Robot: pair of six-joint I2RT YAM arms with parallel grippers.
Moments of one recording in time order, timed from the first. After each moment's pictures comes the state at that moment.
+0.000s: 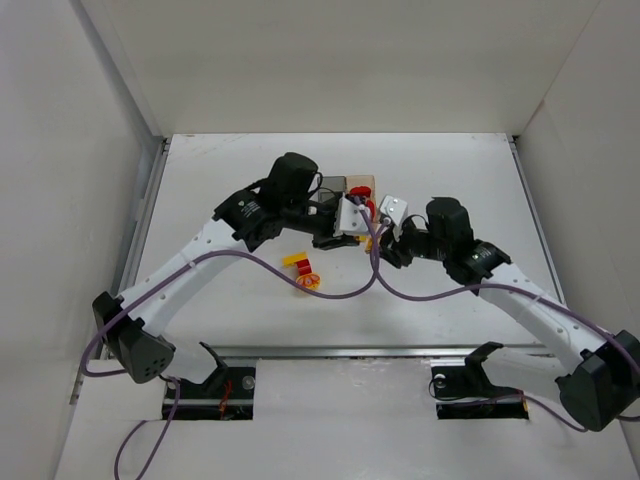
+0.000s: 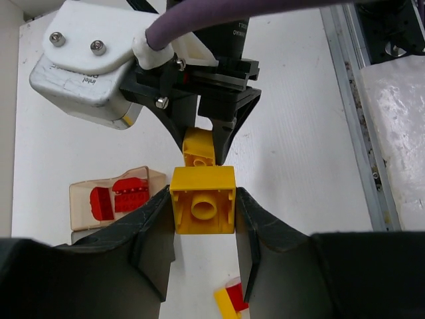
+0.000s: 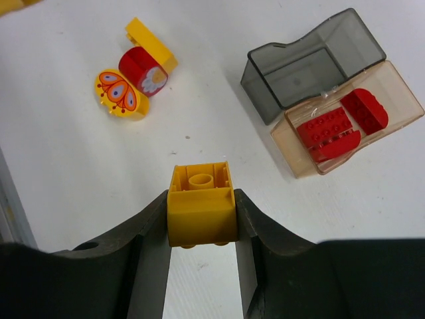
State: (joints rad) left arm -0.77 1.39 1.47 -0.70 0.67 0.77; right arm 0.54 1.10 0.84 -0.24 -0.44 -0.39
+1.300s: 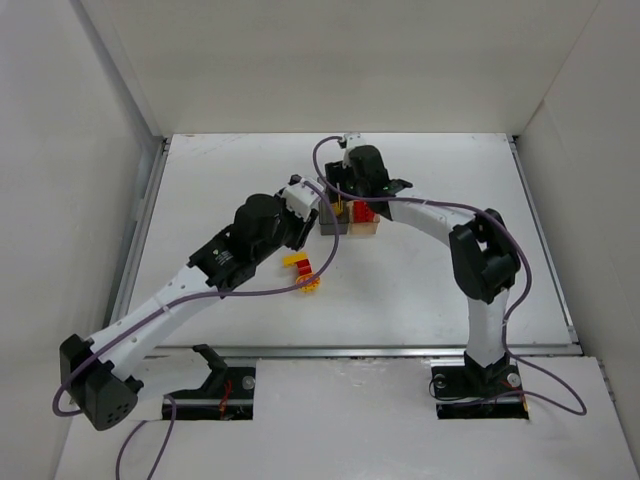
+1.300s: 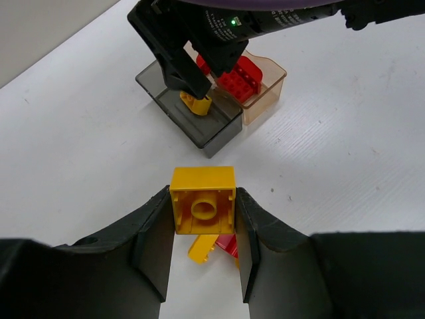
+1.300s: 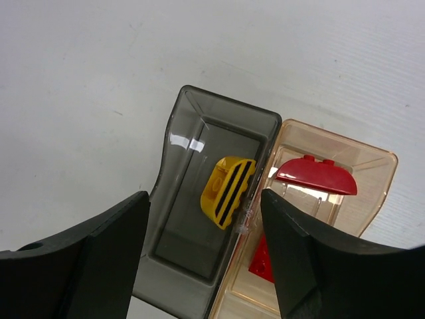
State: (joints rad) left arm -0.74 1.07 0.99 -0.28 -0.11 0.10; right arm 0.57 2.01 1.52 -0.04 0.07 0.18
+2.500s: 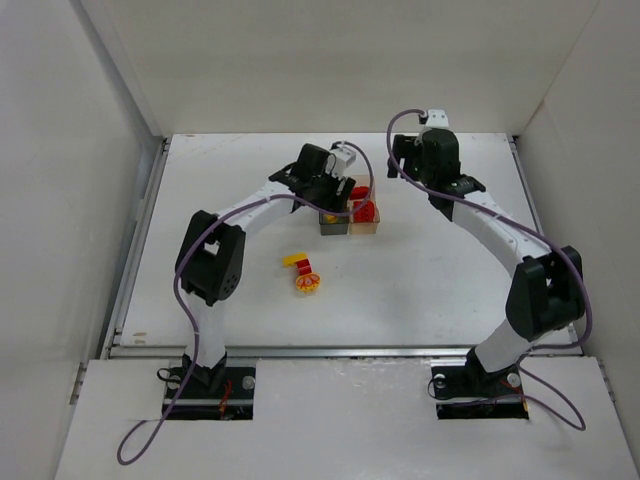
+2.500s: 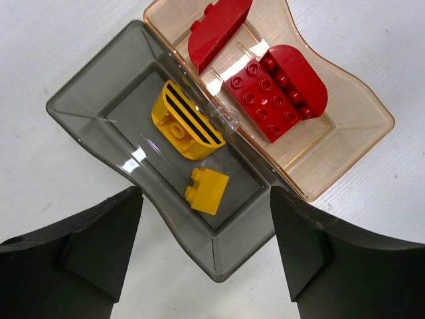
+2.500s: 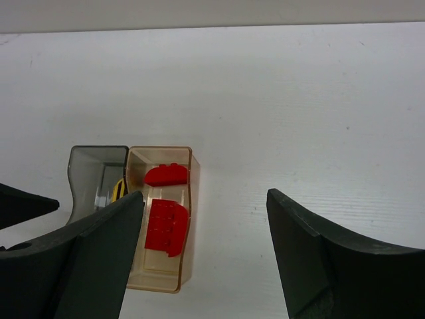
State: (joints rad) left arm -0.54 1.99 1.56 -0.32 0.16 0.06; right arm 0.33 1.61 1.31 -0.07 0.17 0.22
